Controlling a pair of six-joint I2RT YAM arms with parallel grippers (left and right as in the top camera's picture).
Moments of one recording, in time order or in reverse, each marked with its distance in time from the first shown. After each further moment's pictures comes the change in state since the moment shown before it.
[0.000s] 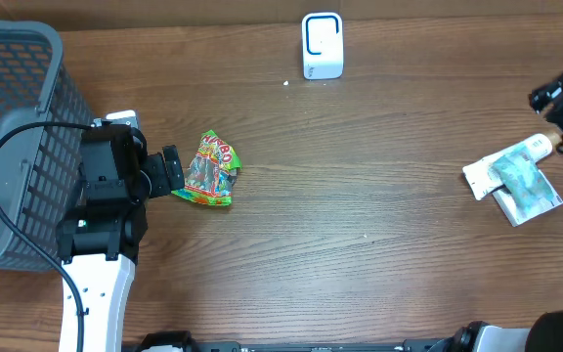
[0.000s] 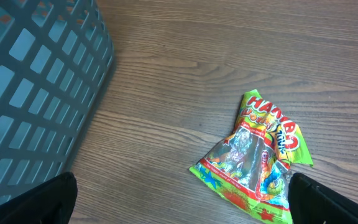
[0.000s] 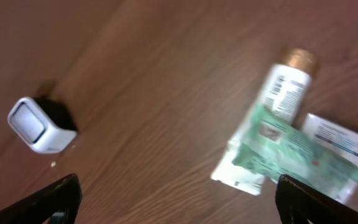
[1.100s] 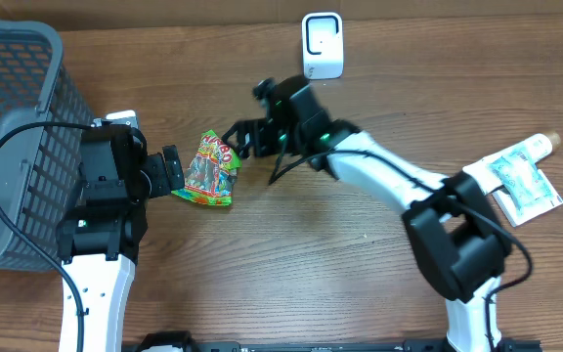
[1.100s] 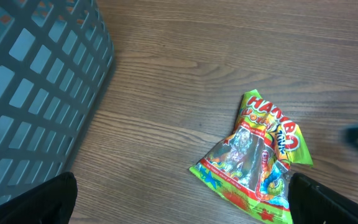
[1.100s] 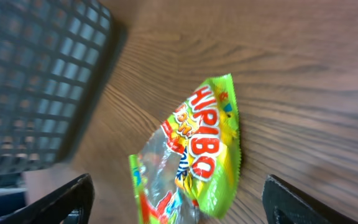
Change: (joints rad) left arm 0.000 0.000 0.000 0.000 0.000 0.000; right arm 1.073 0.581 -0.045 0.892 -0.145 0.143
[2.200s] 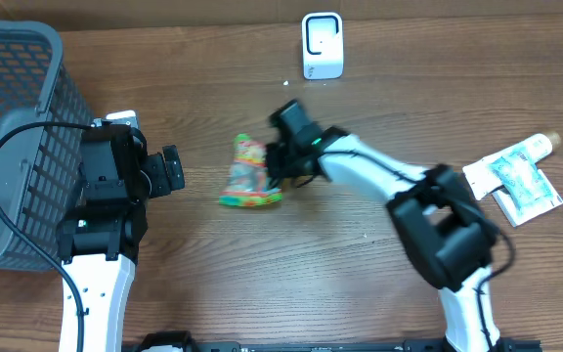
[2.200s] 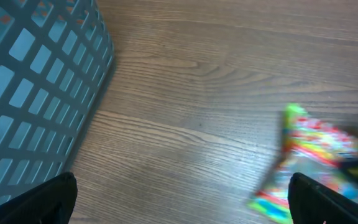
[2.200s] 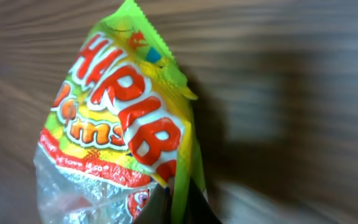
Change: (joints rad) left arm 0.000 0.000 0.000 0.000 0.000 0.000; right arm -0.034 0.053 0.007 -0.352 0.183 0.024
